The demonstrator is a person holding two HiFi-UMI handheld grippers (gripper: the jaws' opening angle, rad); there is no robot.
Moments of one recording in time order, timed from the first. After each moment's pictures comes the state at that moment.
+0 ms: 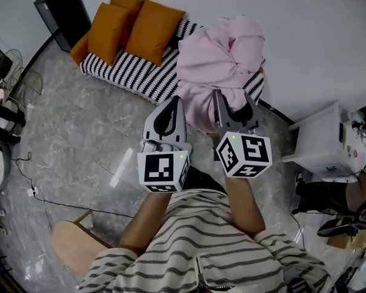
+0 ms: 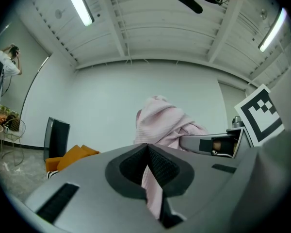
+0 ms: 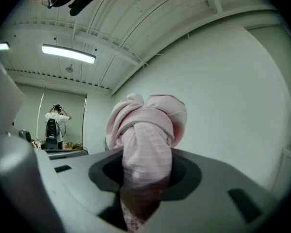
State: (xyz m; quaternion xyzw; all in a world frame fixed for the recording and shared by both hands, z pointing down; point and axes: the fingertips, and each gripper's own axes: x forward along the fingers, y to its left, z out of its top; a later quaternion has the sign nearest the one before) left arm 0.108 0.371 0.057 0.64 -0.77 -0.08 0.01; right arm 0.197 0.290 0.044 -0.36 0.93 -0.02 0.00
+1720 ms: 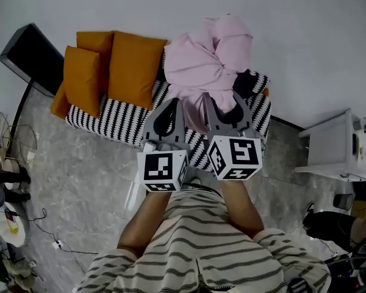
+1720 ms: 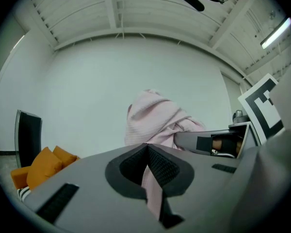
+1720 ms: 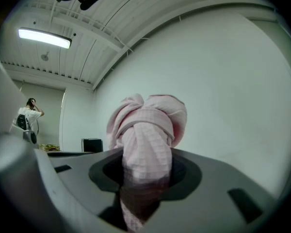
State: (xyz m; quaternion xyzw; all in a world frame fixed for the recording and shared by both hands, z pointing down) left arm -0.068 -0.003 0.089 0.71 -0.70 -0.03 0.03; right arm 0.014 -0.053 0.075 -0.43 0.90 -0.04 0.00
